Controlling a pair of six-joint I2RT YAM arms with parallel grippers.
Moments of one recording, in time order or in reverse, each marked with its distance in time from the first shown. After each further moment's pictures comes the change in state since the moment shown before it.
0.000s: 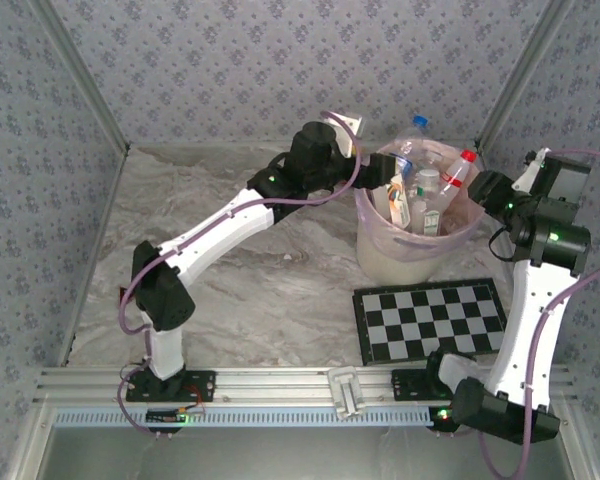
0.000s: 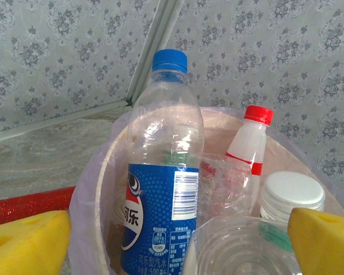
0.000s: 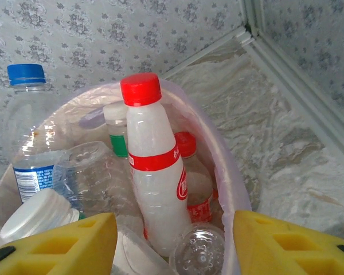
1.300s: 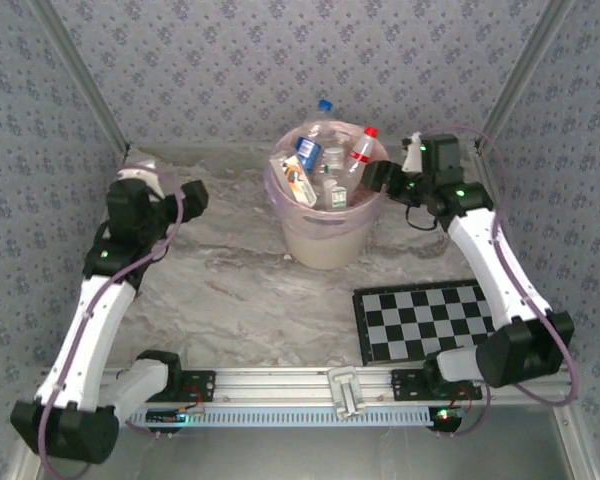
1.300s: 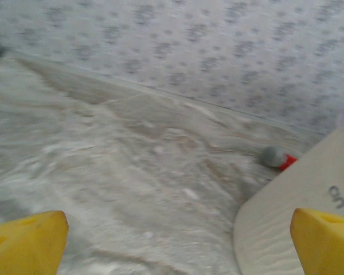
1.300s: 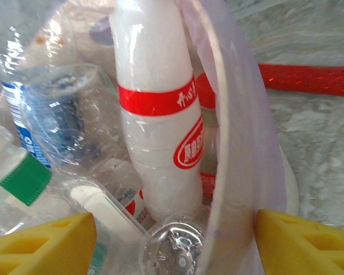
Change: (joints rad) left arm 0.710 -0.950 -0.877 -0.246 -0.158 0.044; right arm 0.588 0.305 -0.108 0.385 -0.074 0.177
